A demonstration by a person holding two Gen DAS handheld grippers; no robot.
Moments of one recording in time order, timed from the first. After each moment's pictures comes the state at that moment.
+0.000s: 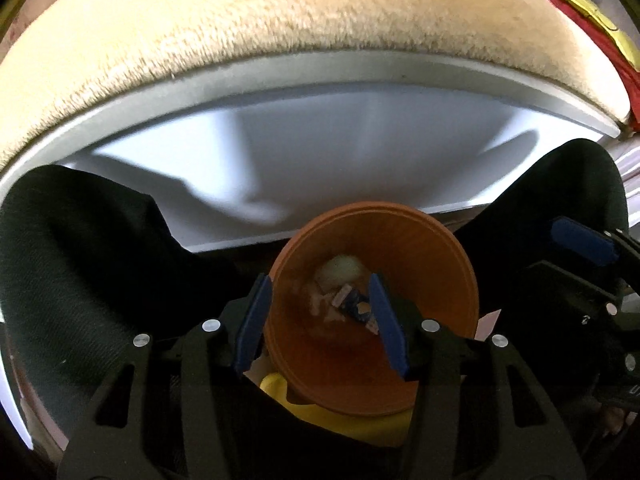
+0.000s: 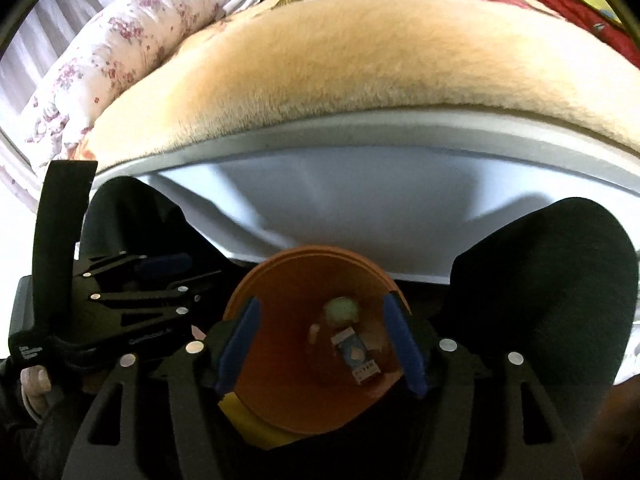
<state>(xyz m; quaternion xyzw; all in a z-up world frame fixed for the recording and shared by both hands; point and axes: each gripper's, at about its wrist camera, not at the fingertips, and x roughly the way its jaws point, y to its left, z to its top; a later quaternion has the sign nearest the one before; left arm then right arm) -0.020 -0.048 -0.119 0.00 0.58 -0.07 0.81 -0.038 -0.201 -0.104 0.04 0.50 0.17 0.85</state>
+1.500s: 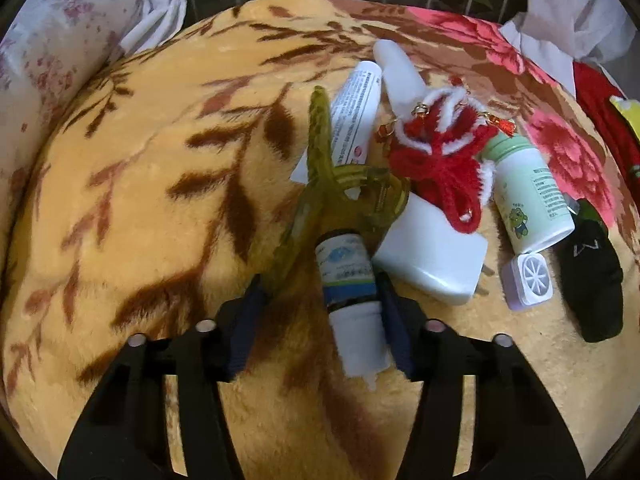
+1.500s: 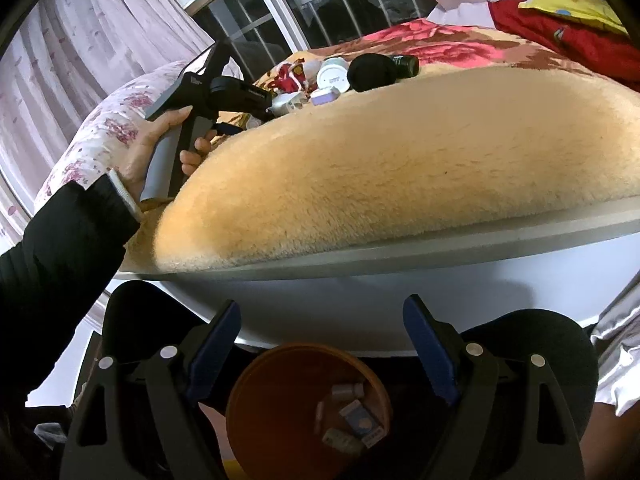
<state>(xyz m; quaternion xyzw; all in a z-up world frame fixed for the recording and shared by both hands) 0.288 -0.044 -0.033 -0.01 0.50 0.00 0.86 -0.004 -0.260 -0.075 0.13 0.40 0.17 0.89</state>
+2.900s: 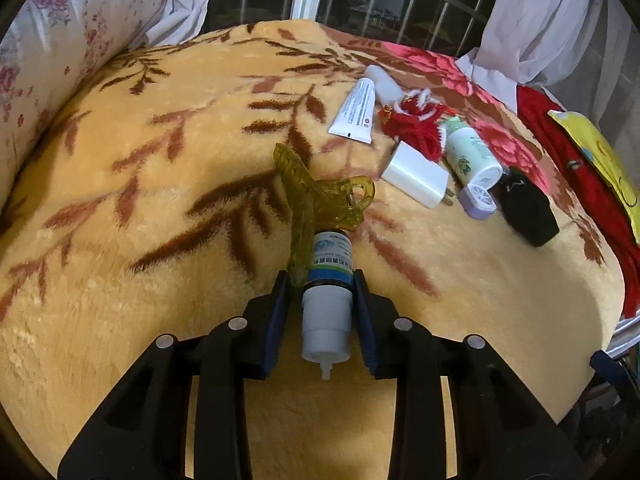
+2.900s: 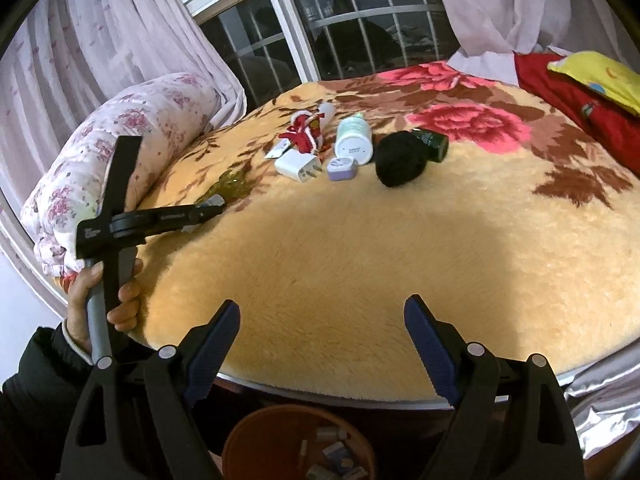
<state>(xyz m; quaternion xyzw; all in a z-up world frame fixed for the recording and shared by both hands) 0.183 0.018 -0.021 -0.07 0.44 -0.08 0.89 0.059 -0.236 -0.010 0.08 0.37 0.15 0.91</state>
